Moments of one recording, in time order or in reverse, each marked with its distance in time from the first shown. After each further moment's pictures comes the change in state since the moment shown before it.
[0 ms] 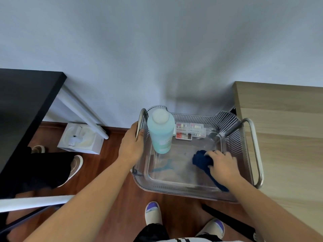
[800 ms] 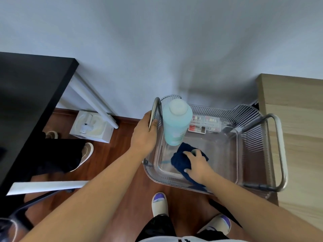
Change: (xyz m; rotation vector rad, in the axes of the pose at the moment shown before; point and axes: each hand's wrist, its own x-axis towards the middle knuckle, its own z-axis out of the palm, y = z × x) left_hand 0.010 -0.002 -0.002 -0.027 -0.002 -0.016; right_hand 0.021 -0.093 0.052 0.261 -0.340 -0.159
